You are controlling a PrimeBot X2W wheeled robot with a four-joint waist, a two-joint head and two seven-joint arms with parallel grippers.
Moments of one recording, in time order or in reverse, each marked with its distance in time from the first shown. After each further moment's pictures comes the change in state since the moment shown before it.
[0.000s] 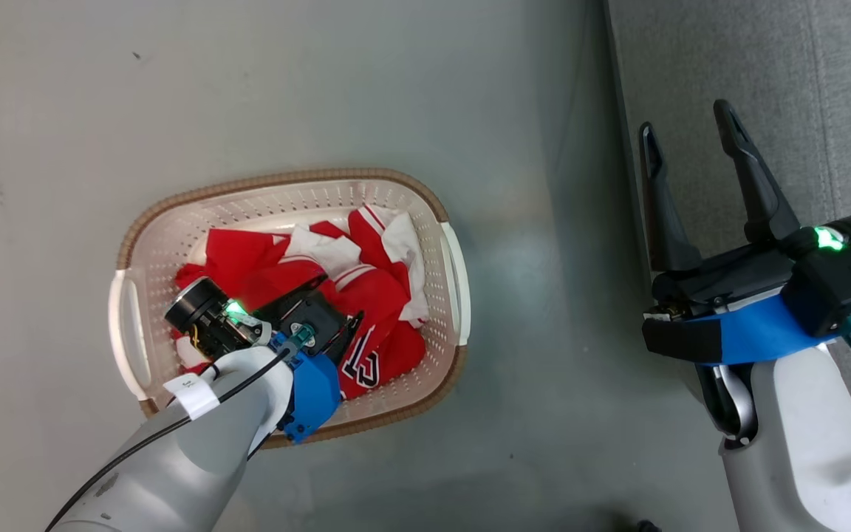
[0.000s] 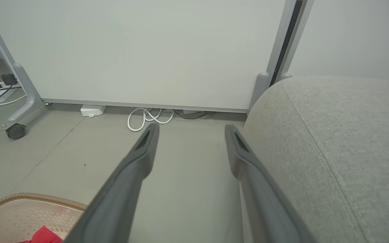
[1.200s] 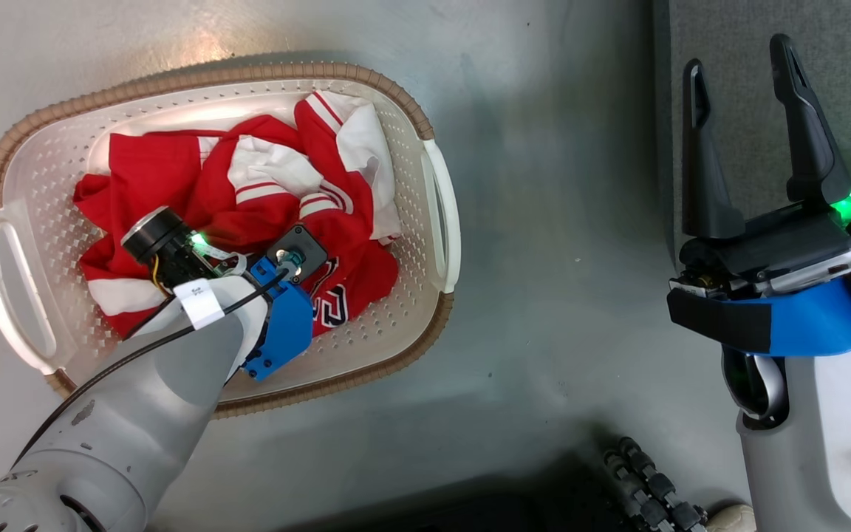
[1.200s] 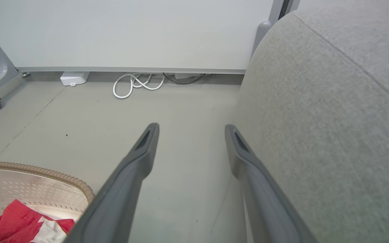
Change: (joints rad) left arm -0.200 -0.001 -0.218 0.141 -0.102 0.000 0.162; right arm -0.042 0.000 -0.015 -0.130 0.044 0.000 0.000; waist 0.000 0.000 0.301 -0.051
